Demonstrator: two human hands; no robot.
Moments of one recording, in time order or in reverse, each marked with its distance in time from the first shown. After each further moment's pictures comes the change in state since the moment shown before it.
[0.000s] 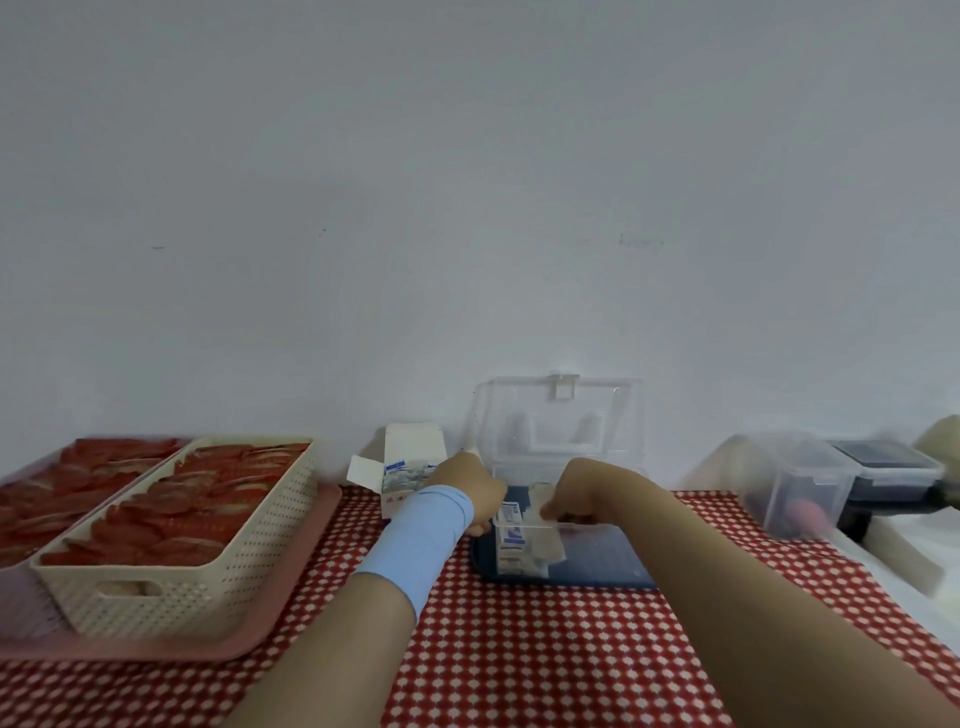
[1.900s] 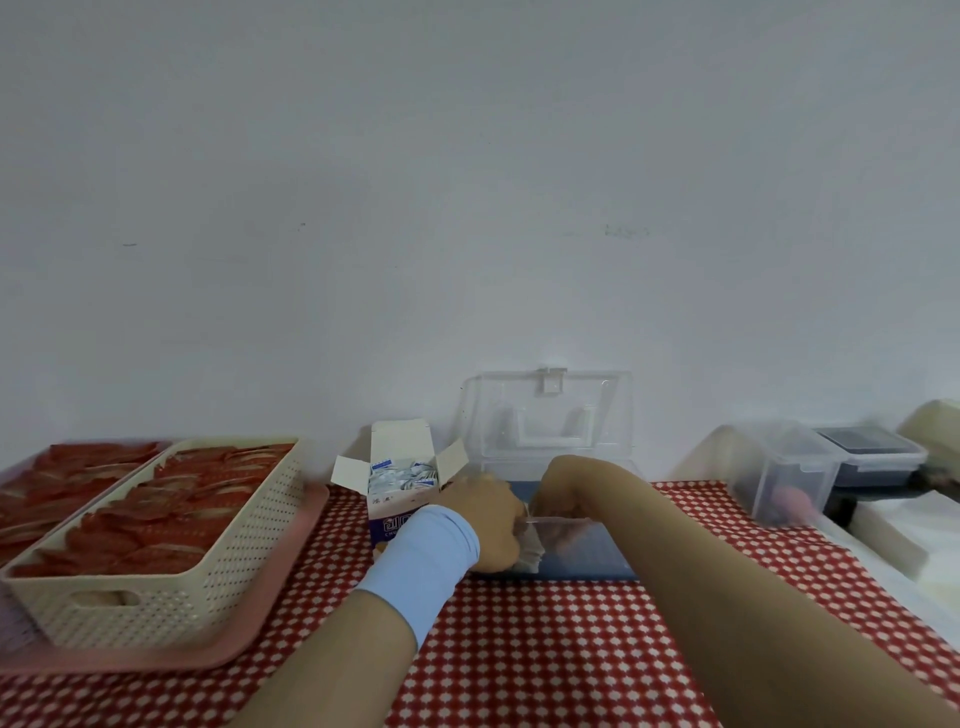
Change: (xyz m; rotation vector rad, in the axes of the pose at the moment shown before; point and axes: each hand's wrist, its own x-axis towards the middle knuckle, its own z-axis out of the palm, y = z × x) left_hand -0.010 -0.002 0.021 0.939 -0.112 0.491; right_hand -0.019 -0.016 -0.004 0.104 -0.158 0.063
